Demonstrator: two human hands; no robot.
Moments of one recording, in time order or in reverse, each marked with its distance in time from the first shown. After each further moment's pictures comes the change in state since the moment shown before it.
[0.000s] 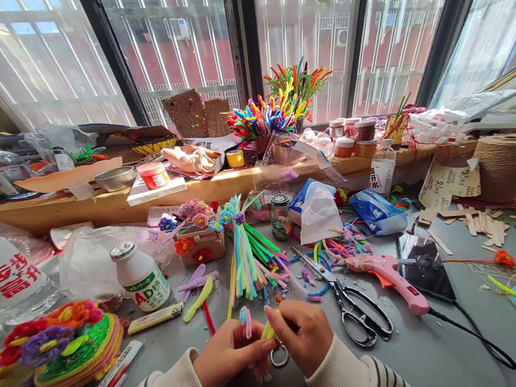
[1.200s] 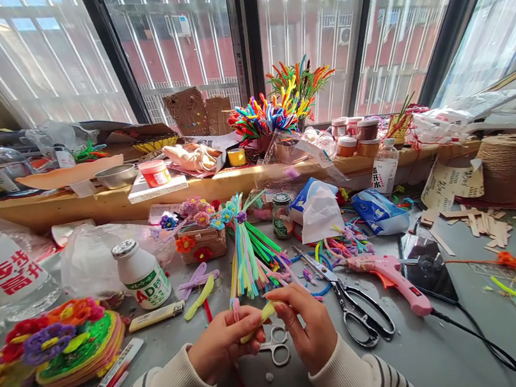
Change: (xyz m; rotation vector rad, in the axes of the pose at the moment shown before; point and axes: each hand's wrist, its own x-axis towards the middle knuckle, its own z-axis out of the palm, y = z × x) left_hand 0.003 0.003 -0.009 -0.379 0.150 -0.095; right_hand 0.002 0.003 -0.003 0.383 0.095 0.017
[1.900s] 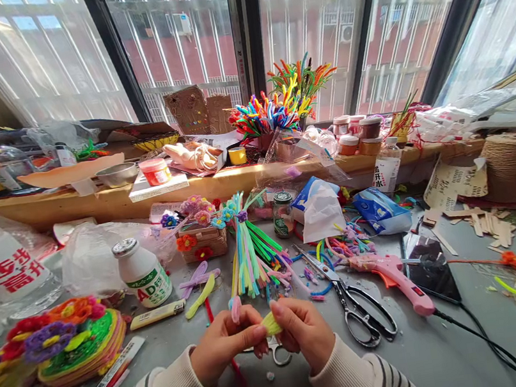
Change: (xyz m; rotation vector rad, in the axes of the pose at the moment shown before) left_hand -0.006 0.004 0.006 0.129 -0.107 0.183; right_hand -0.001 0.003 0.011 0.662 -0.221 0.523
